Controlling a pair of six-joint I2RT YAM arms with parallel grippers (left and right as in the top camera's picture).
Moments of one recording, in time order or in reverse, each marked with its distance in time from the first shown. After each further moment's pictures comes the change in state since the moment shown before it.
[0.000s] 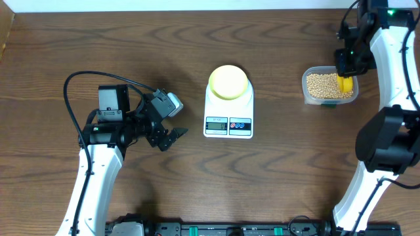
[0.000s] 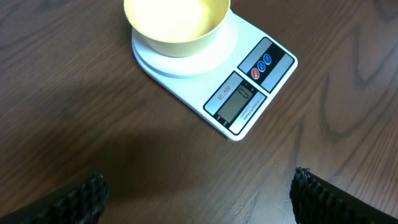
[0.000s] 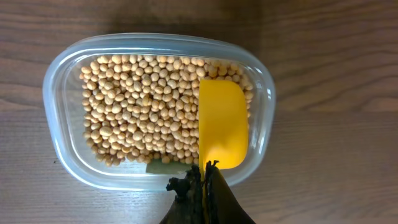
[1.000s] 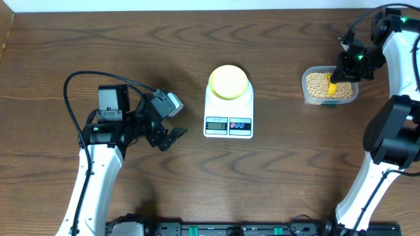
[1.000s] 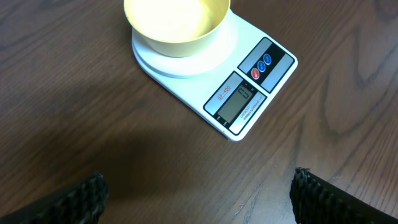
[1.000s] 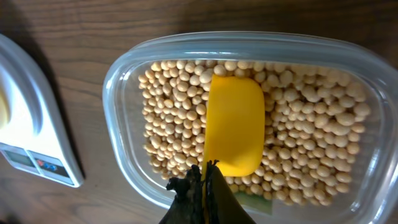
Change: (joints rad) left arm 0.000 0.000 0.000 0.000 0.000 0.000; right arm -0.117 0.094 -0.022 -0.004 -0.435 -0.007
